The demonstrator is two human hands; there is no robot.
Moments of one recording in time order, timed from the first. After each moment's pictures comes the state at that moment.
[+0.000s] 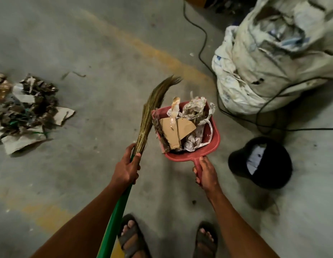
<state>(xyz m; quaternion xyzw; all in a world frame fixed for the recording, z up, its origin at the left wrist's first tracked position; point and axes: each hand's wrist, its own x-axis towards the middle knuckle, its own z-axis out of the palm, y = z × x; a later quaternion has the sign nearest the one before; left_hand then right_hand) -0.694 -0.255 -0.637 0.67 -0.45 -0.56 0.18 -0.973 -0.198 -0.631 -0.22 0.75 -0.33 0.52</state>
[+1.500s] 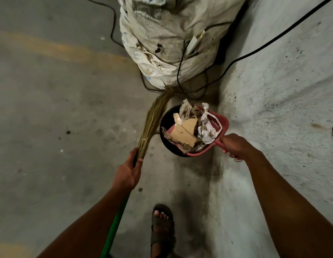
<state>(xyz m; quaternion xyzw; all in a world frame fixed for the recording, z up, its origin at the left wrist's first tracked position) -1.055 -0.142 -0.645 0.61 -0.60 -0.52 -0.01 -1.433 -0.081 -0.563 -0.18 0.87 -0.02 0.46</state>
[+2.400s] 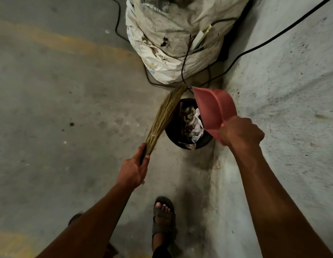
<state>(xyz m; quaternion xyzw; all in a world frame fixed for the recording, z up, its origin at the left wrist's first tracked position) -1.043 -0.124 -0.622 0.57 -0.66 -0.49 -0.01 -1.353 -0.108 -0.487 -0.27 0.93 0.16 0.19</state>
